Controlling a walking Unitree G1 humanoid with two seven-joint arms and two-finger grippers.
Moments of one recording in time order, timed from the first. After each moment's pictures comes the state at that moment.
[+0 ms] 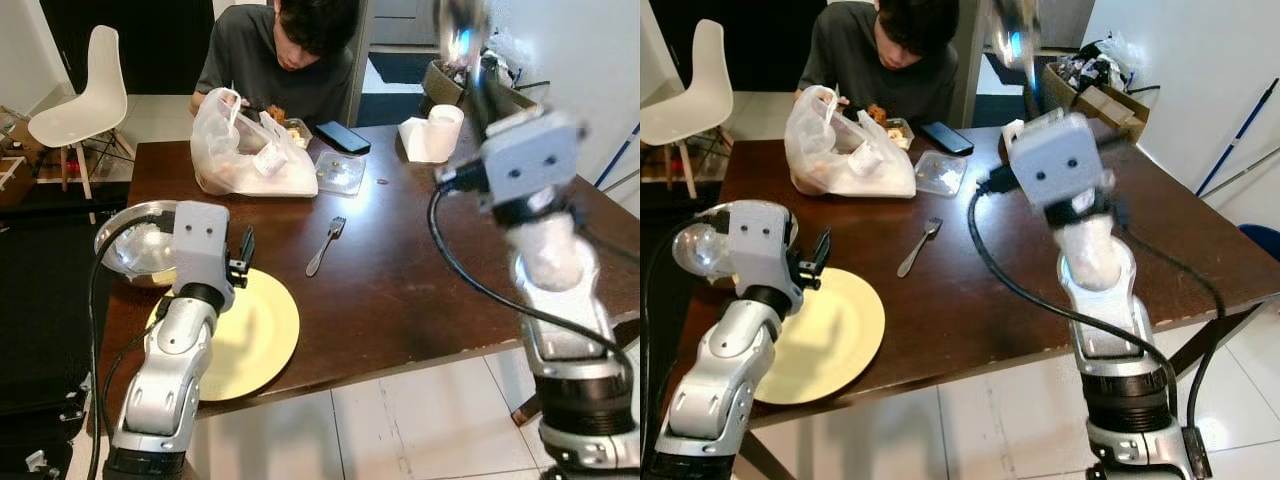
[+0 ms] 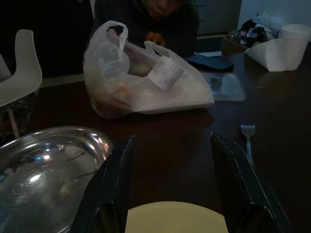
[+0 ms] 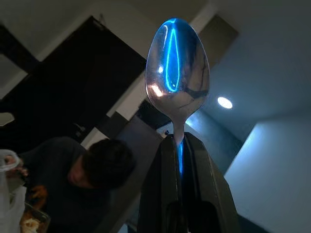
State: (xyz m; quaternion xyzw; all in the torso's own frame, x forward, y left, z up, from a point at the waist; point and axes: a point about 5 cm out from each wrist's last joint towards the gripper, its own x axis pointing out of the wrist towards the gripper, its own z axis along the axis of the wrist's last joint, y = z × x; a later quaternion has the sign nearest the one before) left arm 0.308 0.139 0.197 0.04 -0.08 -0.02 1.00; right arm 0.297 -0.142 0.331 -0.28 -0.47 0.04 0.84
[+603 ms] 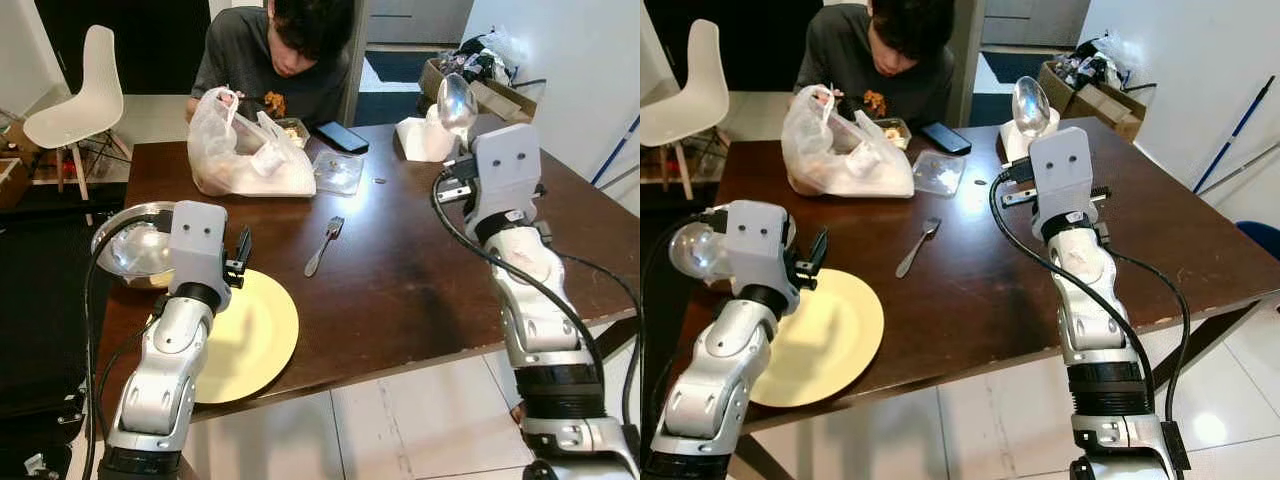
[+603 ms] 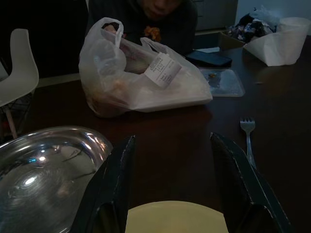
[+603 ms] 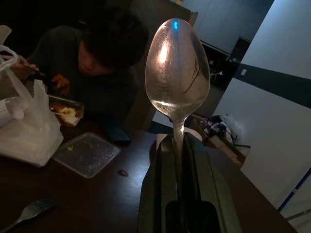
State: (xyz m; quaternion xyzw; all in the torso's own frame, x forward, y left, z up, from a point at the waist) left arm 0.308 0.142 0.196 0.05 -0.07 -0.02 1.00; right arm 0.351 -0.178 0.270 -0.18 -0.21 0.00 0.96
